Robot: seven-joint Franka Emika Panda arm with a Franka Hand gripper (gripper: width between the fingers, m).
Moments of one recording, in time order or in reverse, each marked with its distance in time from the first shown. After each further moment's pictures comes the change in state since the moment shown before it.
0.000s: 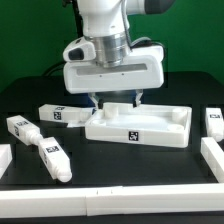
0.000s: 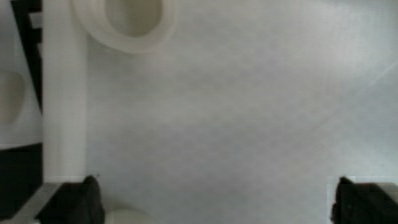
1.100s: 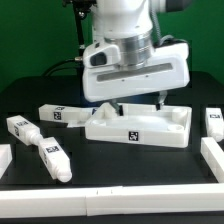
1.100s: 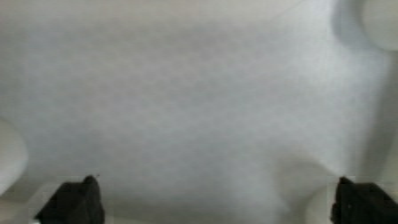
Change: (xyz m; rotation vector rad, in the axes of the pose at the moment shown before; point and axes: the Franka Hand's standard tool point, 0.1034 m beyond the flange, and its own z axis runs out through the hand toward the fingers) arm 0.032 -0.059 -0.005 0.039 0.008 -0.160
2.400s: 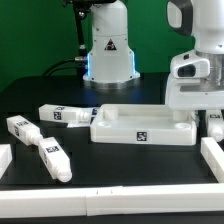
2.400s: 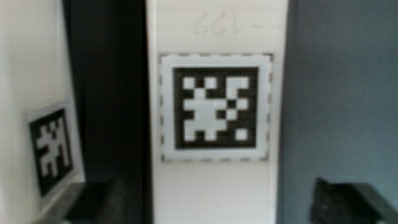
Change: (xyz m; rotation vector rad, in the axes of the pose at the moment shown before) arm 0.019 -0.147 0.035 -0.042 0.016 0.150
